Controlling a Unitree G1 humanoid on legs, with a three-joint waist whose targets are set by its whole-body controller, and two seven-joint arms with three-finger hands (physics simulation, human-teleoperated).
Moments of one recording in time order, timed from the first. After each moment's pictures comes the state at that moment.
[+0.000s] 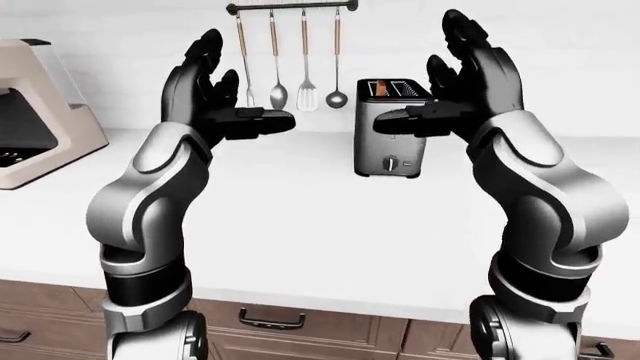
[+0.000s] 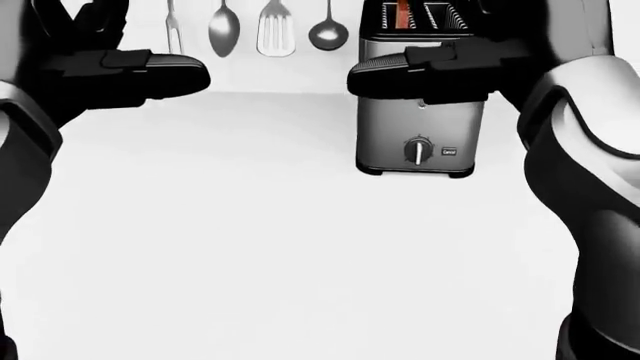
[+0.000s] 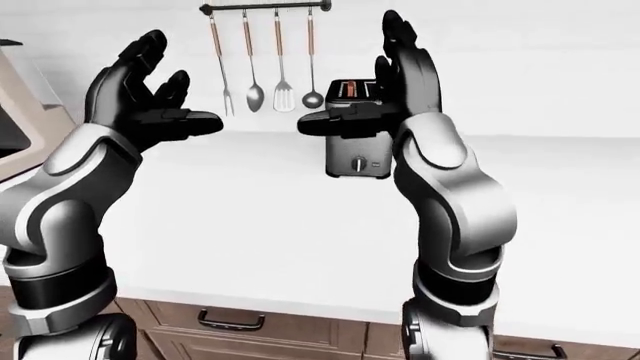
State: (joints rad) left arm -0.80 0.30 0.18 -0.24 -0.49 0.88 0.18; right arm -0.84 -0.25 -0.14 -0.42 0.31 1.08 -0.18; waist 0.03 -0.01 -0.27
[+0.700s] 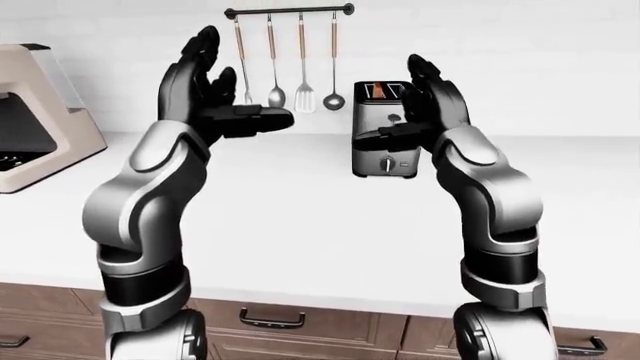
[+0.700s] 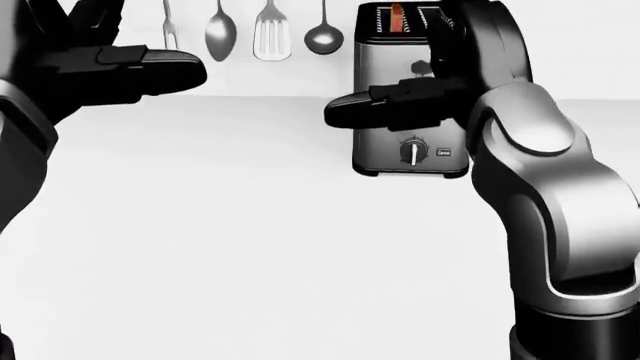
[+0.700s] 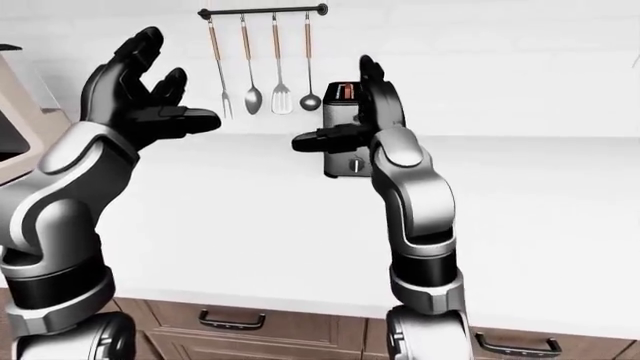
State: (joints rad) left arm -0.81 0.30 0.19 -0.24 -0.49 0.89 0.19; right arm -0.82 -0.16 -0.09 -0.14 0.13 0.92 -0.06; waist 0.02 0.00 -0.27
